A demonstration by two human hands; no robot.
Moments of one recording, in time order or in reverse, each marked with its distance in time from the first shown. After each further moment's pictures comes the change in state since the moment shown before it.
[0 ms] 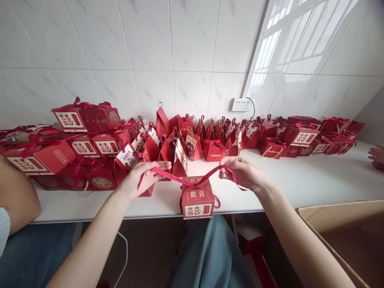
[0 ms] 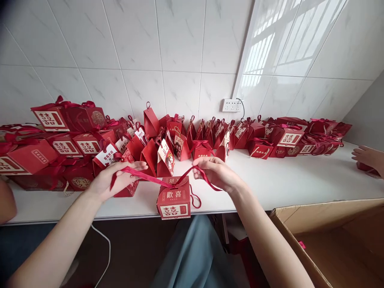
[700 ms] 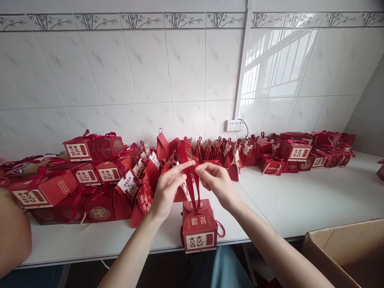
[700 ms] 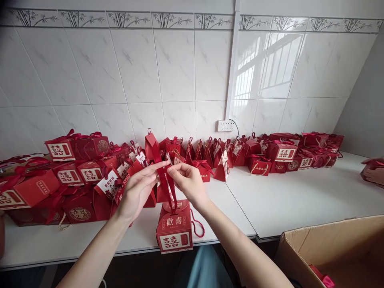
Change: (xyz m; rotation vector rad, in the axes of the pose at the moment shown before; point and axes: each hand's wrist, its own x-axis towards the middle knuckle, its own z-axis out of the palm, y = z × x) left_hand 0.012 0.001 0.080 0.278 -0.131 0.435; right_hand 0.029 -0.014 0.075 -0.218 0.172 -0.380
